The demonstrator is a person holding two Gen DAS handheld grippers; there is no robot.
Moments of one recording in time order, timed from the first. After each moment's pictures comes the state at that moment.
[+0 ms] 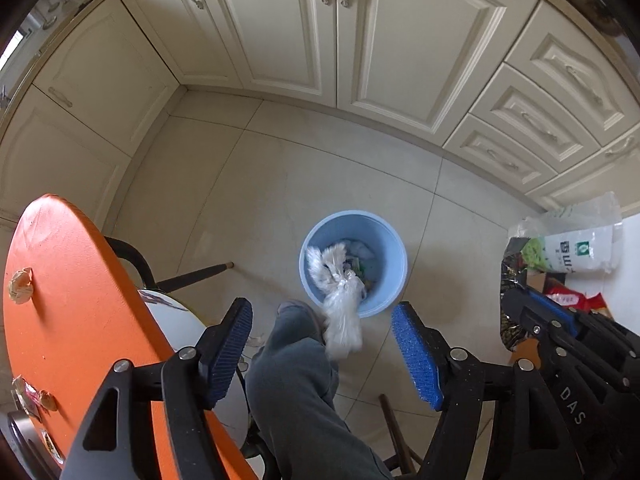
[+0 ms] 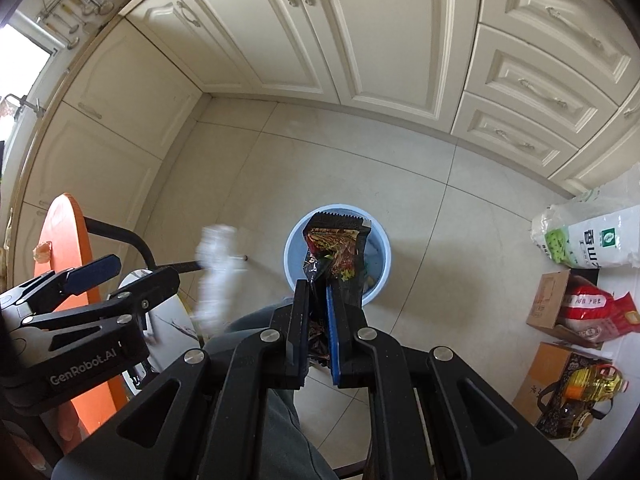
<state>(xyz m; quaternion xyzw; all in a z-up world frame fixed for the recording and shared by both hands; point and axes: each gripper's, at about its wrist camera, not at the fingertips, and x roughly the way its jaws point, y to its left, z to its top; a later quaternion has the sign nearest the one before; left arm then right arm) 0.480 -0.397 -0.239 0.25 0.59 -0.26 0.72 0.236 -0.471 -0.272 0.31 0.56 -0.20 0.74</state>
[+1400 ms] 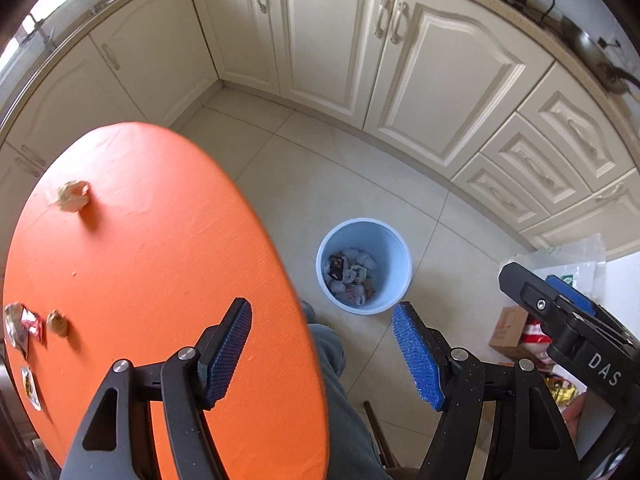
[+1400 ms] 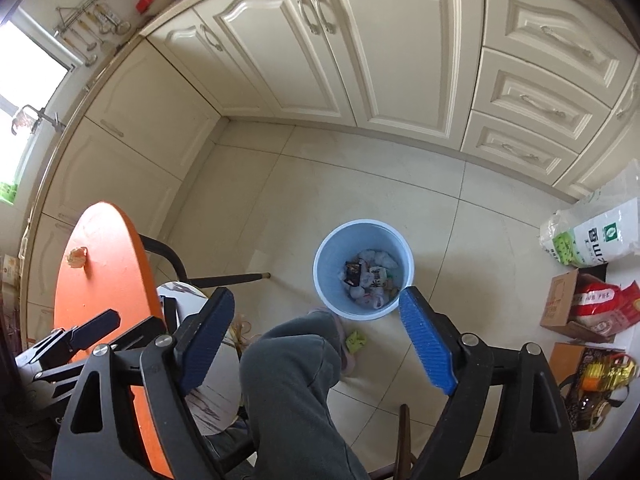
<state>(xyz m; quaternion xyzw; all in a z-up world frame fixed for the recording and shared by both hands) 0.431 -0.241 -0.165 0.15 0.58 -0.24 0.76 0.232 -0.425 -0.223 0.31 0.51 -0.21 0.77</state>
